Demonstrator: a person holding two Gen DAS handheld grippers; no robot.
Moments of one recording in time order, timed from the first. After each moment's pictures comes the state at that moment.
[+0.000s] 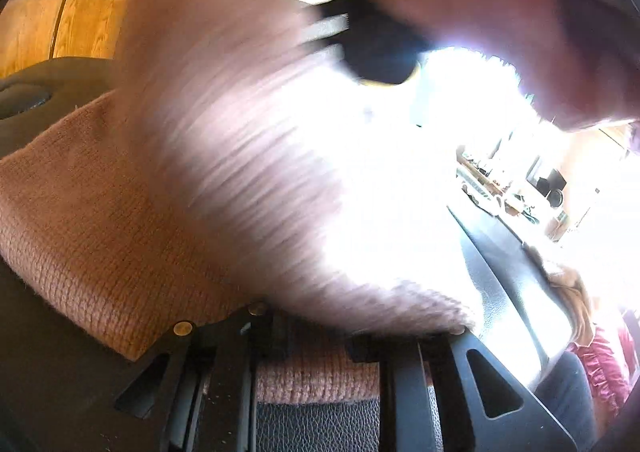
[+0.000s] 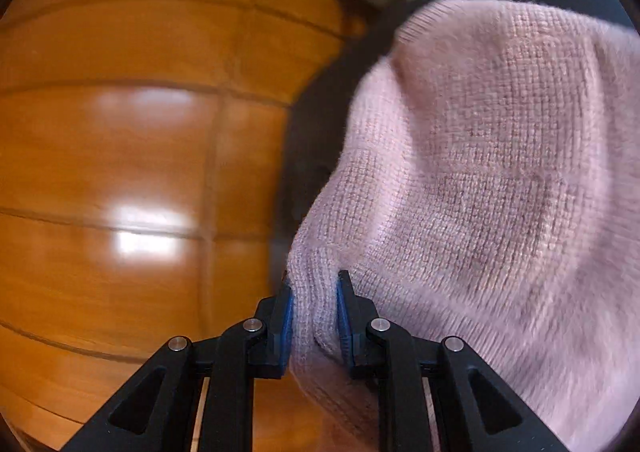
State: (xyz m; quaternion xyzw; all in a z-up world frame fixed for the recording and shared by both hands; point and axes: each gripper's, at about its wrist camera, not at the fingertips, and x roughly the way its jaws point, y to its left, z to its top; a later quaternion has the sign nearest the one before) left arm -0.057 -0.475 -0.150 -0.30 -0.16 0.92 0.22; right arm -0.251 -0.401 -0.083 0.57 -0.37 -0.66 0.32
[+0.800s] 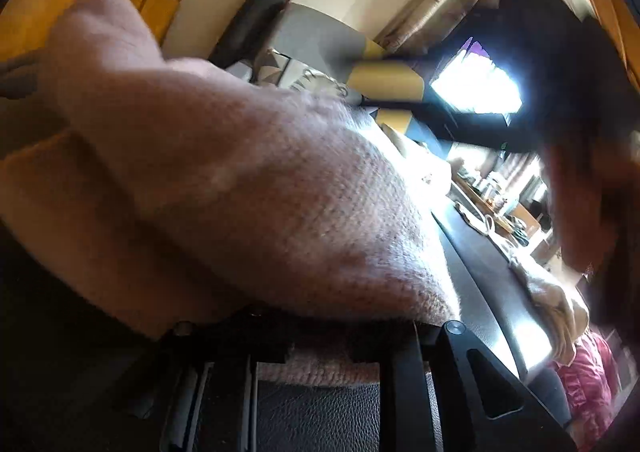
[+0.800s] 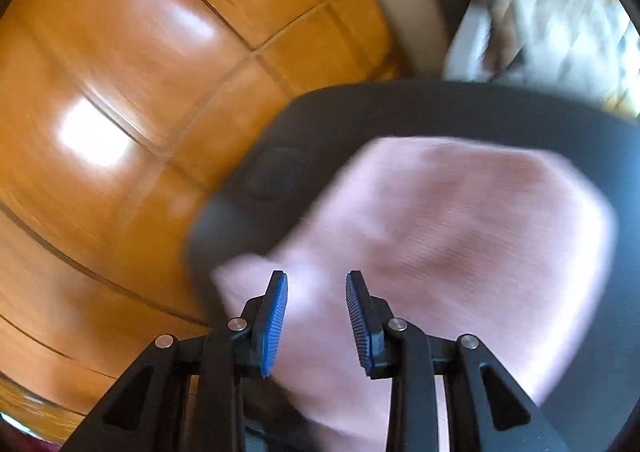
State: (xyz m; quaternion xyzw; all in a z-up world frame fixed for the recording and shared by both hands) left arm -0.056 -0.502 -0.138 -0.29 -0.21 0.91 0.21; right arm -0.173 -0.394 -0.049 0.47 -0.08 -0.82 0.31
